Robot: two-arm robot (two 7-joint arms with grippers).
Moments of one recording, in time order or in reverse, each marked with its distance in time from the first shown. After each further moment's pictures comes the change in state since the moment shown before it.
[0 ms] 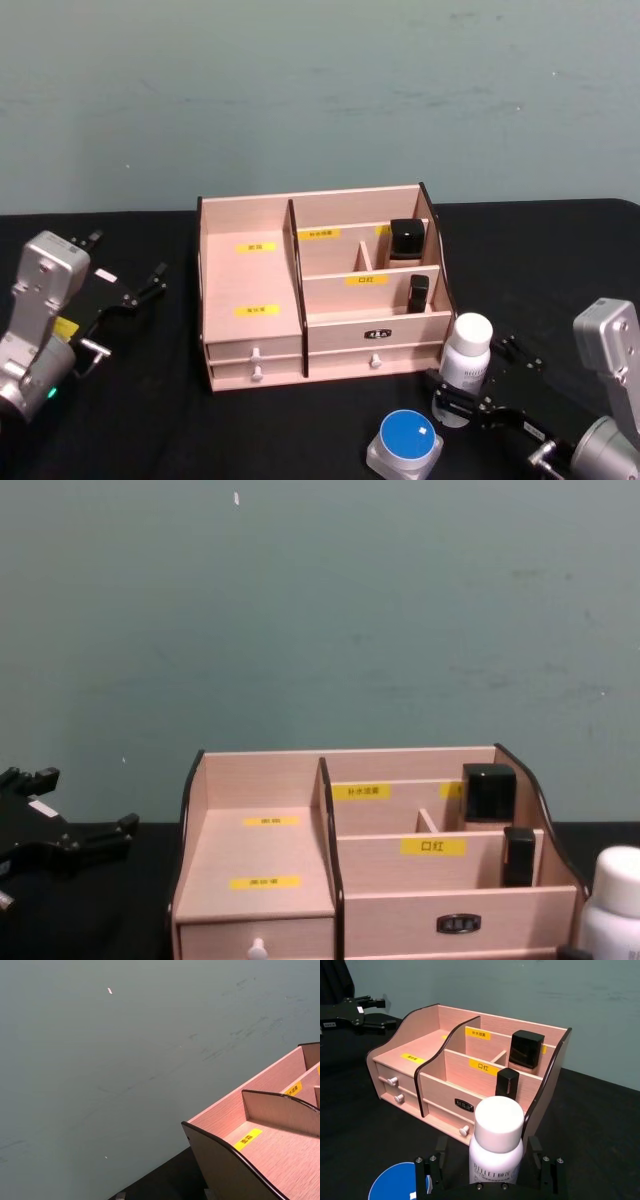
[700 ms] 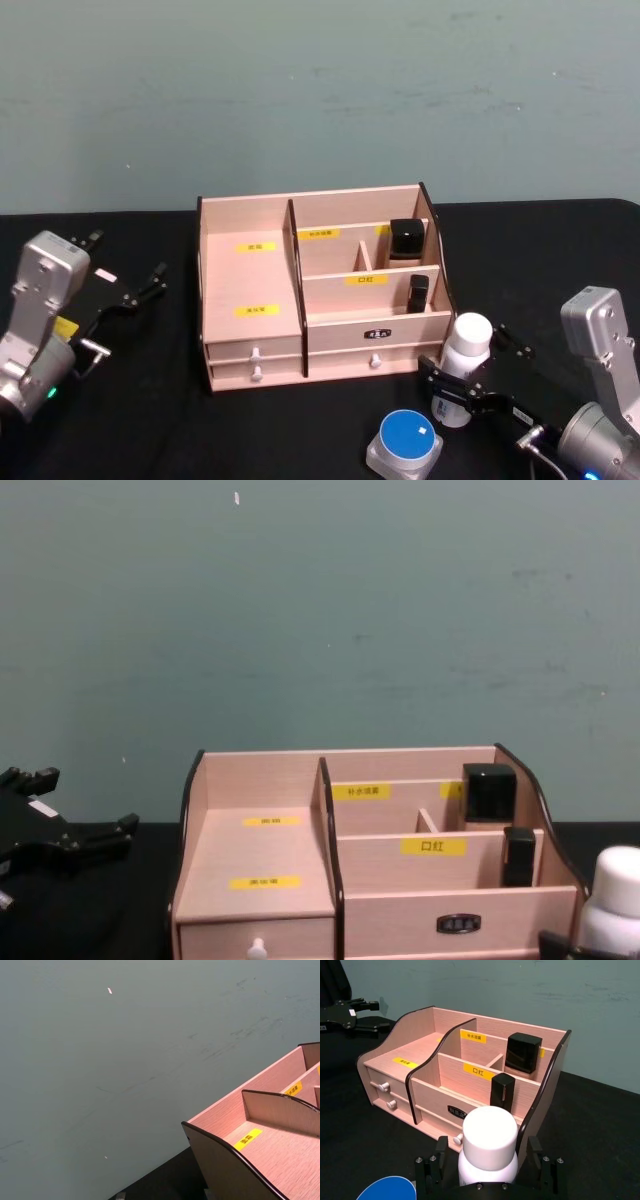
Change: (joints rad) left arm 0.000 0.000 0.000 0.000 0.000 0.000 0.000; right arm 0.058 -0.058 0.006 0.071 -0.031 -0.004 0.040
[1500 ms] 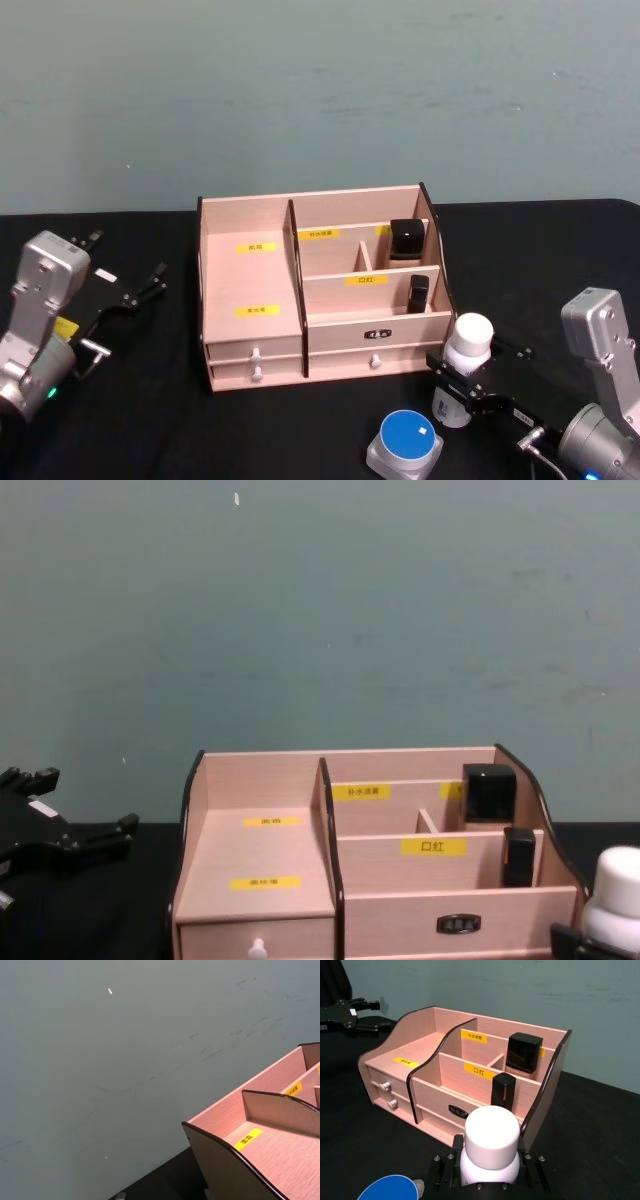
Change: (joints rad) left arm 0.000 0.000 0.000 0.000 0.000 0.000 0.000; right arm -0.004 0.004 -0.001 -0.004 0.001 -0.001 -0.002
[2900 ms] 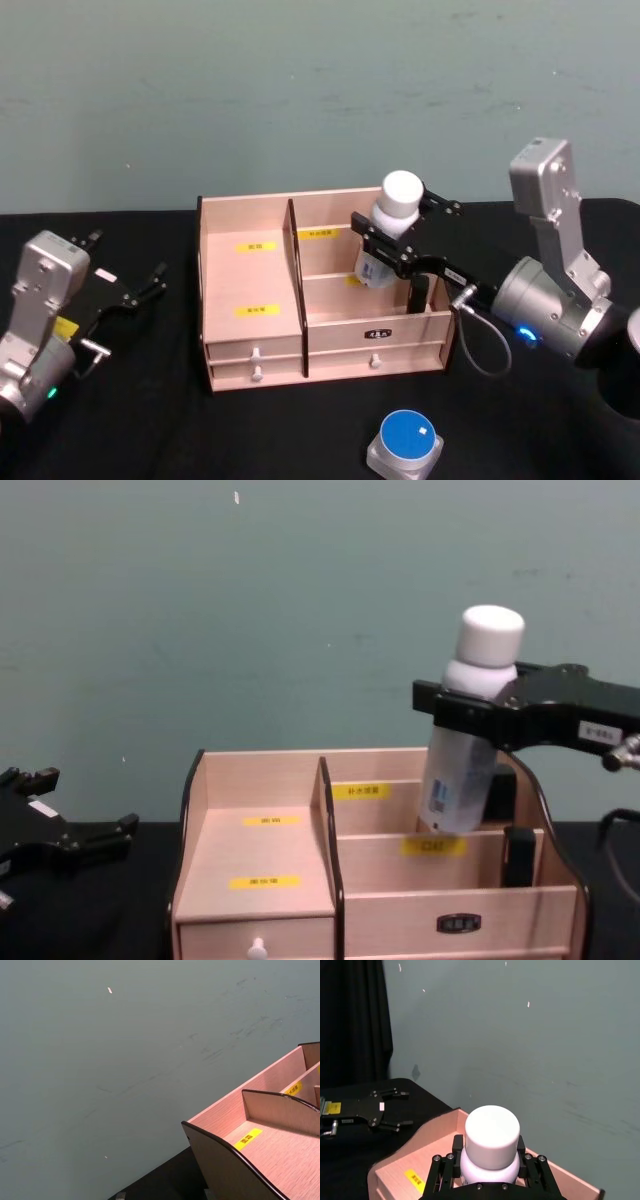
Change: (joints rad) left arm 0.000 0.000 0.000 0.000 0.000 0.000 0.000; right arm 0.363 -0.077 -0.113 0.090 0.006 -0.029 0.110
